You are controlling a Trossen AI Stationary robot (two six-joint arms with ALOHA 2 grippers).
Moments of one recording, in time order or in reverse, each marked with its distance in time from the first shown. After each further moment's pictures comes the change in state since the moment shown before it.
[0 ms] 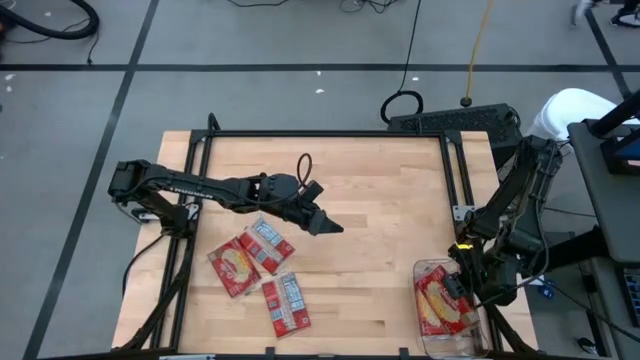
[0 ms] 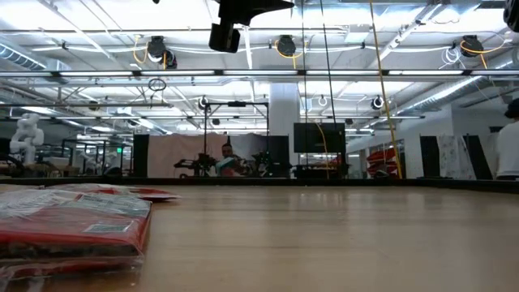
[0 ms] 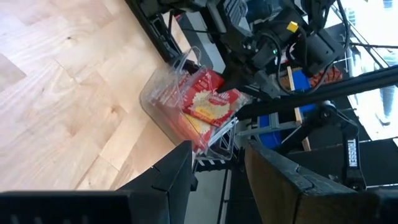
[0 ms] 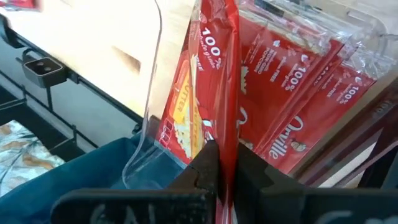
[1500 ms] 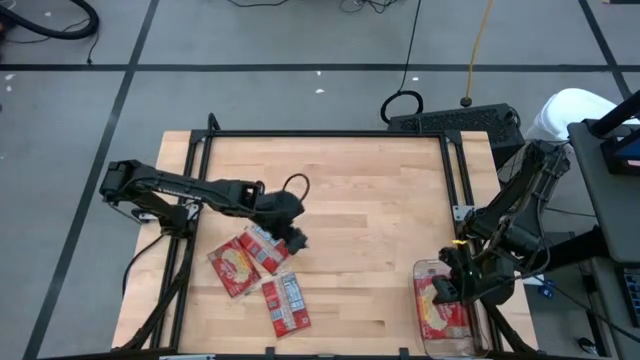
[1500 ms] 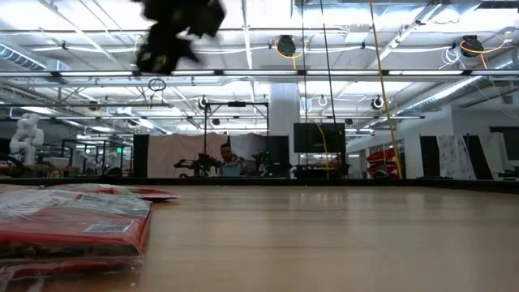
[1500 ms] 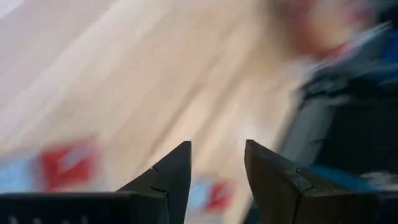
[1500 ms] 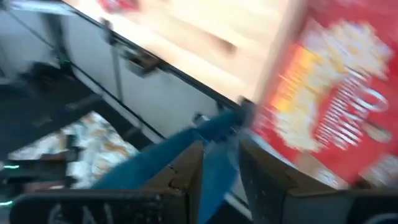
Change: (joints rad) left arm -0.057 -0.069 0.001 -0.632 -0.003 0.133; right arm -0.137 0.062 0.146 0.159 0.024 -0.050
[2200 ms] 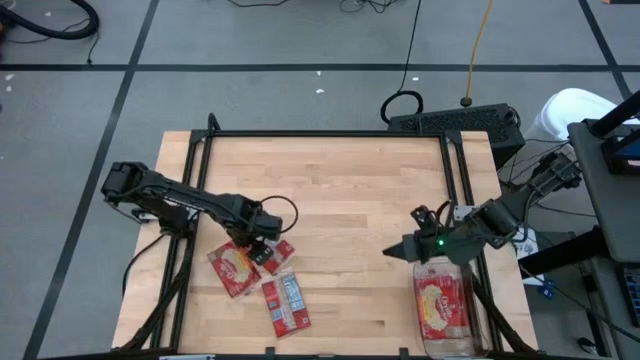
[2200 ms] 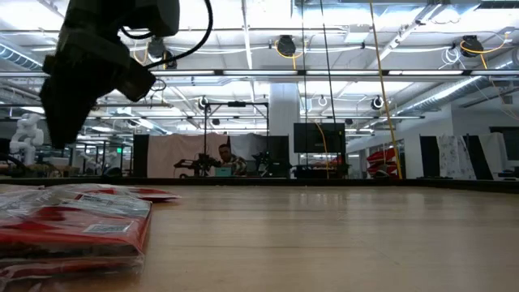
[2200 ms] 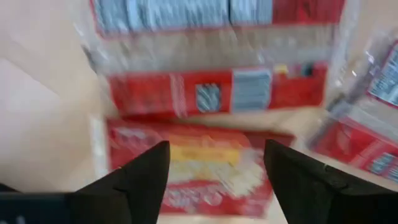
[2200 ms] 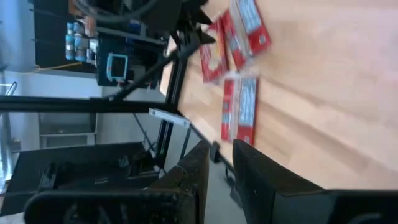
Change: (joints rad) left arm -0.059 0.023 -0.174 -0.485 -0.055 -0.004; right arm -0.400 0.071 0.161 0.158 0.260 -0.527
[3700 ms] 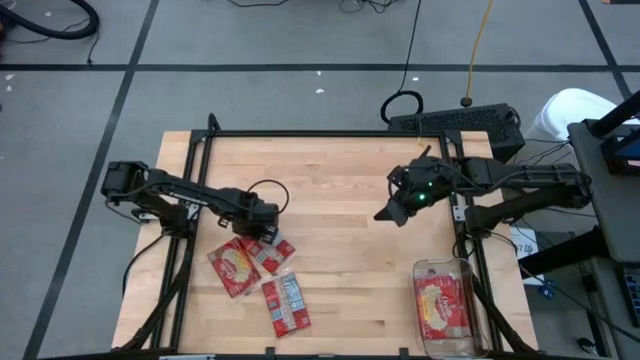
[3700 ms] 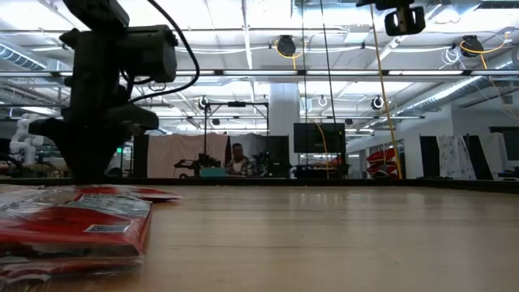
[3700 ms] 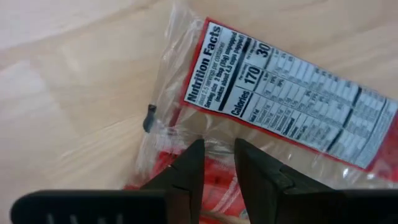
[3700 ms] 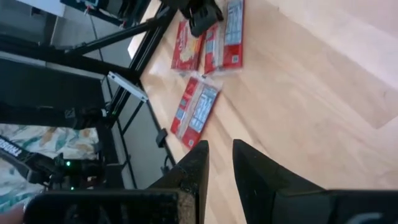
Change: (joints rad) left arm 0.147 -0.009 -0.228 0.287 -0.099 -0.292; right arm -0.588 -0.001 0.000 -0.075 -0.651 -0.709
